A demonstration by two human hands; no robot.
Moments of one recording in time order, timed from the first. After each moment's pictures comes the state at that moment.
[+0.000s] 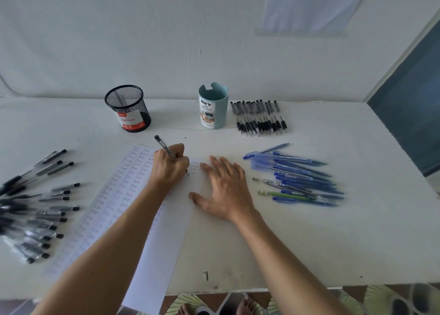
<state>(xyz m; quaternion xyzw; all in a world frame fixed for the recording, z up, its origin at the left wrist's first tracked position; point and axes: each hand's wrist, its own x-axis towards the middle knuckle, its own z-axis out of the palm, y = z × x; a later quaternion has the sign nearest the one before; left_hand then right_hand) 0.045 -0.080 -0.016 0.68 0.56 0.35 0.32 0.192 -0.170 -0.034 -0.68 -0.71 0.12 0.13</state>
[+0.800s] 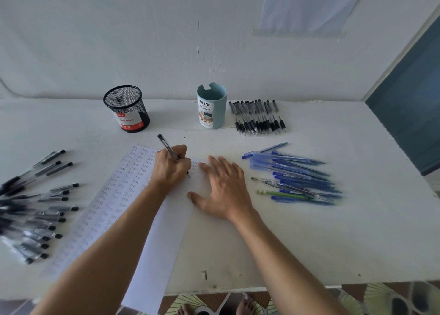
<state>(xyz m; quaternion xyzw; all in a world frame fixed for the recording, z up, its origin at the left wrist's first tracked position) 0.046 -0.081 -0.020 0.69 0.54 0.35 0.33 0.191 -0.170 -0.034 -0.68 -0.71 0.11 0.14</state>
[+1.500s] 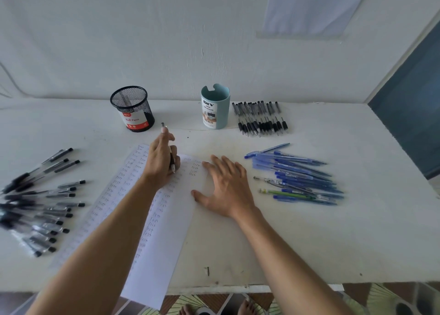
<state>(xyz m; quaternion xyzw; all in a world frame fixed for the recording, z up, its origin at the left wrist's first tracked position) 0.037 -0.070 -0.007 0.42 0.47 0.48 0.61 0.194 -0.169 -0.033 -0.68 -0.71 0.11 0.13</state>
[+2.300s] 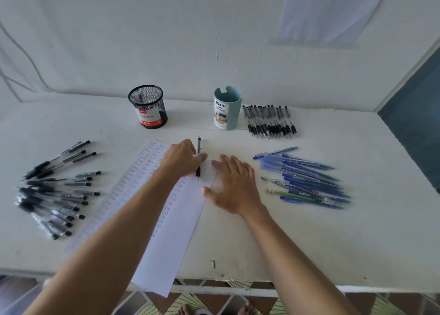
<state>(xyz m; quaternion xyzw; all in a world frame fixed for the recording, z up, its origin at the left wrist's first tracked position) 0.042 -0.075 0.007 0.72 0.65 0.09 0.24 0.190 -0.173 -0.030 -0.69 -0.71 0.12 0.11</state>
